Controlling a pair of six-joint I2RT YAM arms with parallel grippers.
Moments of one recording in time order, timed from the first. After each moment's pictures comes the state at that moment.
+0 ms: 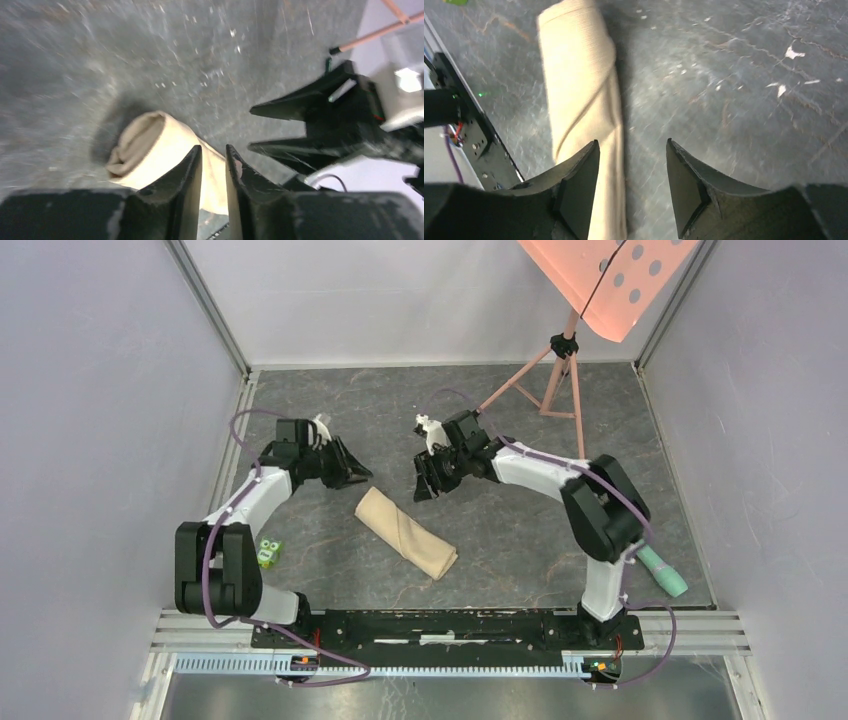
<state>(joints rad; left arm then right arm) -0.03 1.43 0.92 -0.35 0.56 -0.54 0.65 1.96 1.28 -0.18 -0.56 0.21</state>
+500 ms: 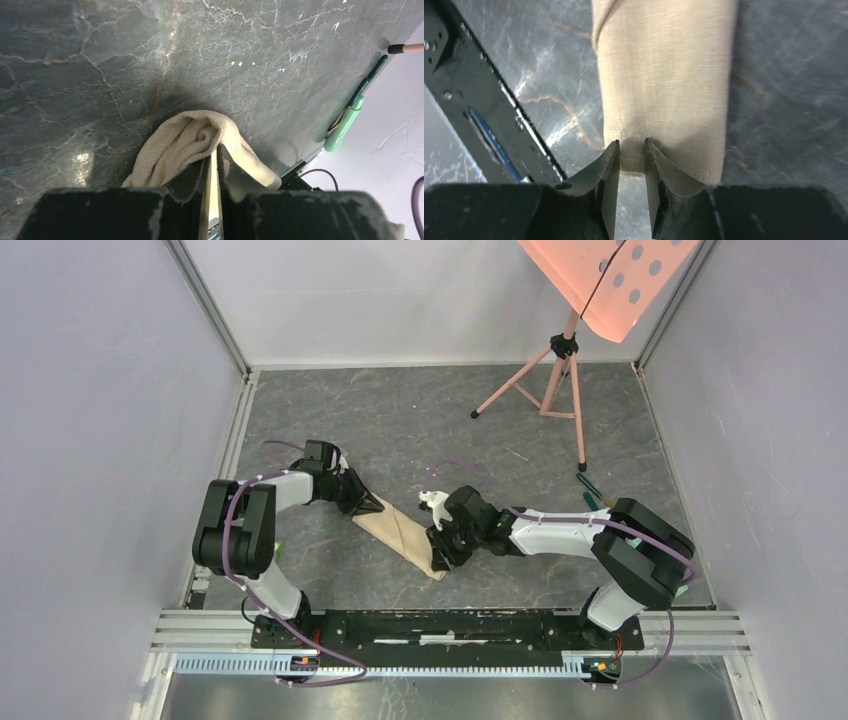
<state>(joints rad) -0.12 1.65 0.76 -0.20 0.58 -0.70 0.97 1.59 0.77 -0.07 -0.33 0.26</state>
